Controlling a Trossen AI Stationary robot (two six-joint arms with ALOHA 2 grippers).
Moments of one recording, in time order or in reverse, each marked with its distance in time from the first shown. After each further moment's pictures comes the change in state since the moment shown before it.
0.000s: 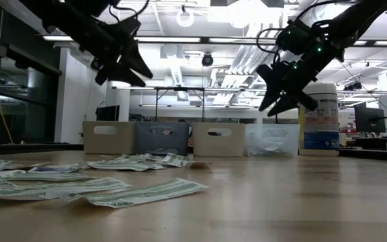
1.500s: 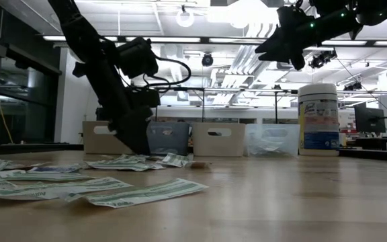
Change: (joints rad) left arm 0.000 0.576 0.076 0.001 0.050 0.223; right arm 0.000 -0.304 0.000 0.200 -0.201 -0.321
